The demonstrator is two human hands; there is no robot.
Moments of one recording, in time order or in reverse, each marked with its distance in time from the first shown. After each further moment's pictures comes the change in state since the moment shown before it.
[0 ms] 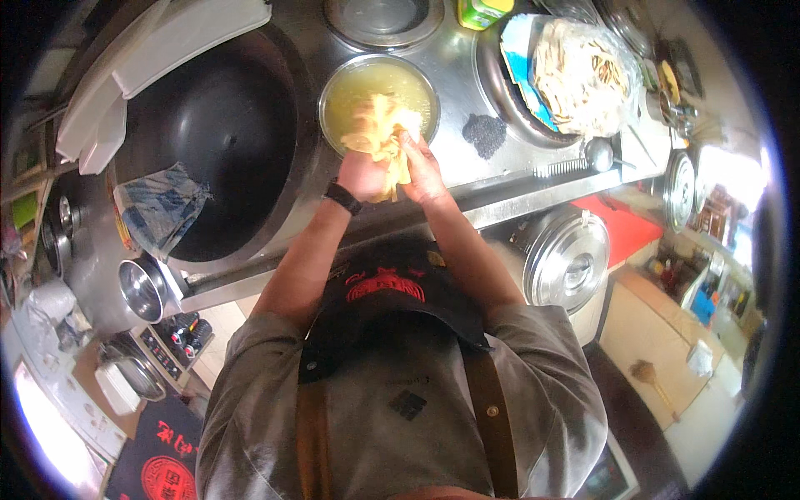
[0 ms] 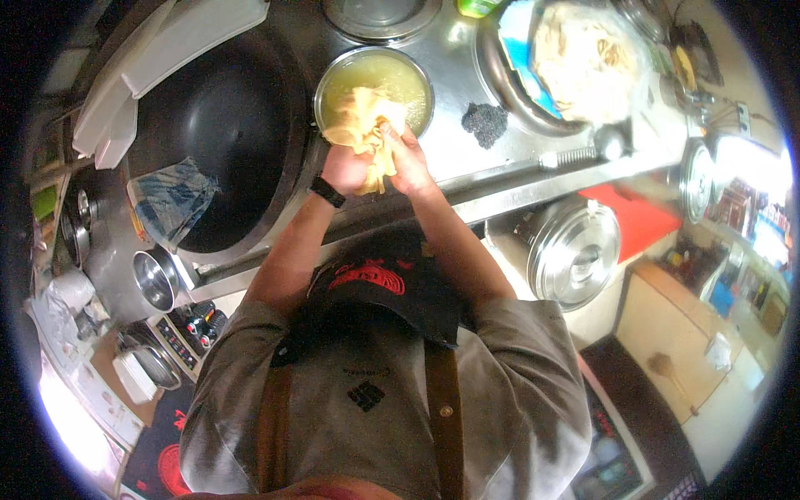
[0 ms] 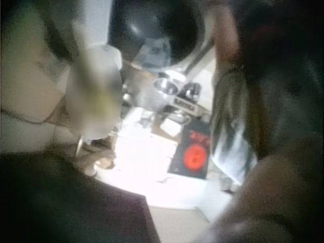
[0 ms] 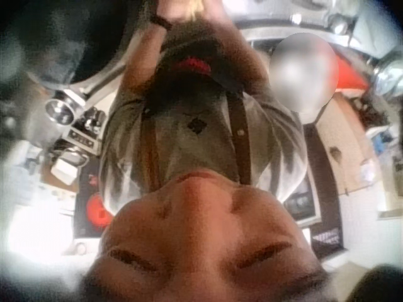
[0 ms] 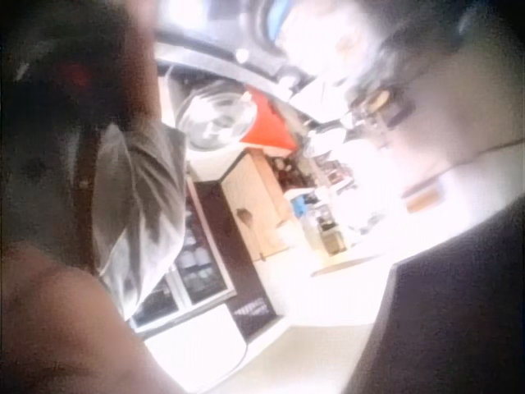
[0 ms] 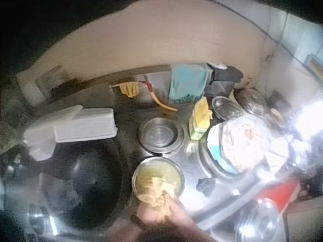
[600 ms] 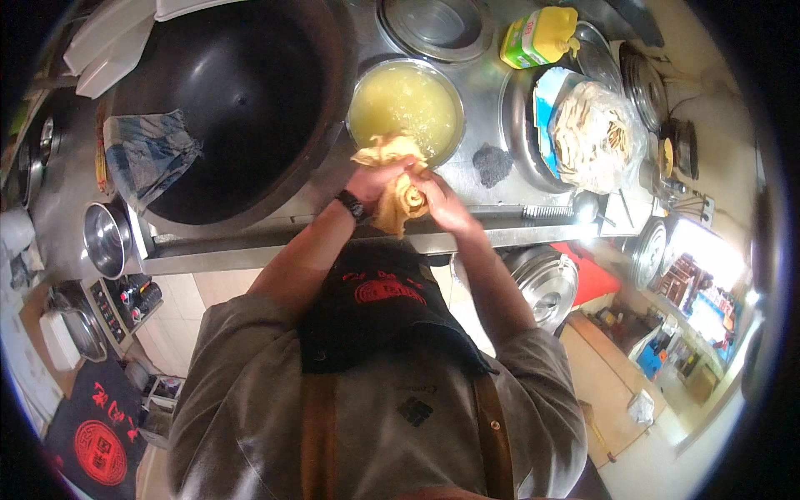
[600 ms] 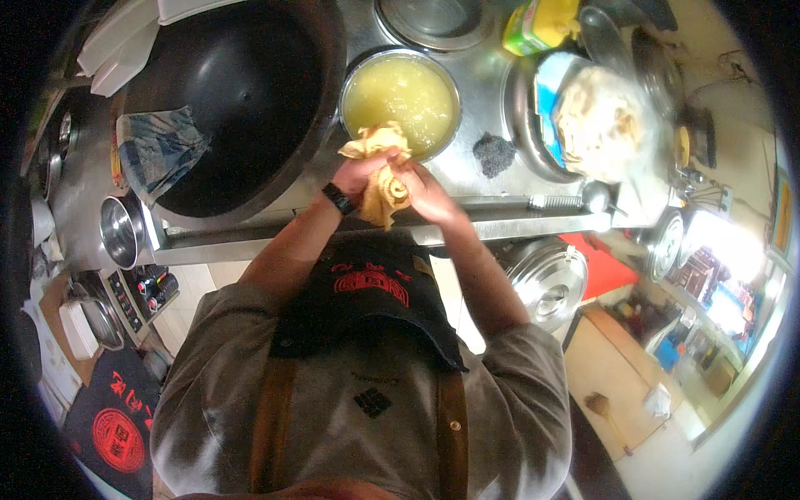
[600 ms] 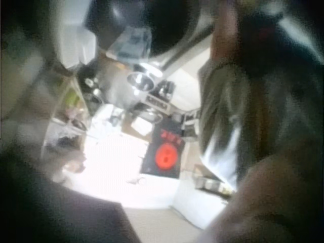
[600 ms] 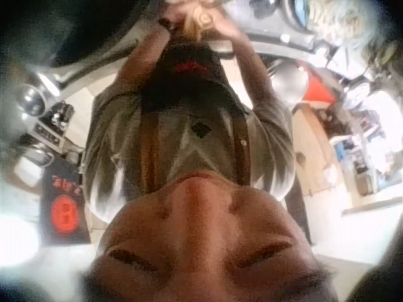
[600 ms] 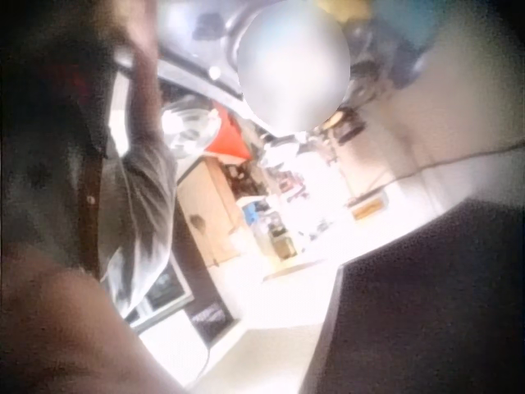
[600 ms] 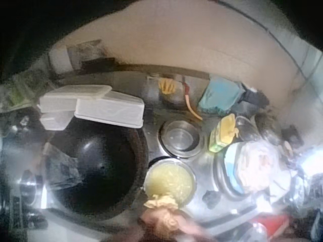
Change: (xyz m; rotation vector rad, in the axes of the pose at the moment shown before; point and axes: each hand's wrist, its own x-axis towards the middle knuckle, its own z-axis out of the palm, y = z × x) left_hand -0.023 -0.041 0.005 -1.338 -0.122 -0.456; right_hand -0.030 -0.031 0.002 -1.210 -0.293 0.221
